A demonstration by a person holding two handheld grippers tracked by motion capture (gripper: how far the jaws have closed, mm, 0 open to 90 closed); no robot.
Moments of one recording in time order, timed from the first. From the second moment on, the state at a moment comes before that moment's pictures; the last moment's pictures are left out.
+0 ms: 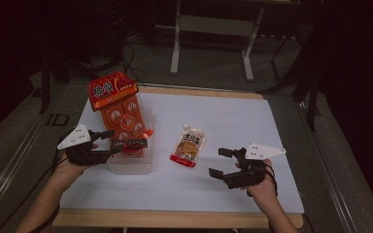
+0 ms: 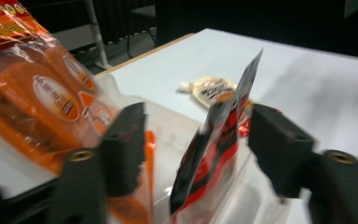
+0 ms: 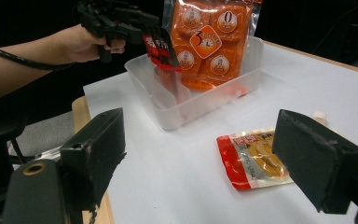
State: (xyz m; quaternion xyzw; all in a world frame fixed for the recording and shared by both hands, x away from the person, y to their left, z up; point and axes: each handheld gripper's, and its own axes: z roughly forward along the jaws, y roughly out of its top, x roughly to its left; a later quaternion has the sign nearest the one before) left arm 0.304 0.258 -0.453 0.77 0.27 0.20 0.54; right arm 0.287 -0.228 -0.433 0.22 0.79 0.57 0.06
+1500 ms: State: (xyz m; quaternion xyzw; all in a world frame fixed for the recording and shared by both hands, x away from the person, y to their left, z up) left arm 0.253 0.175 -0.433 0.76 0.21 0.13 0.60; right arm 0.324 -0.228 -0.426 0.27 0.78 0.55 0.12
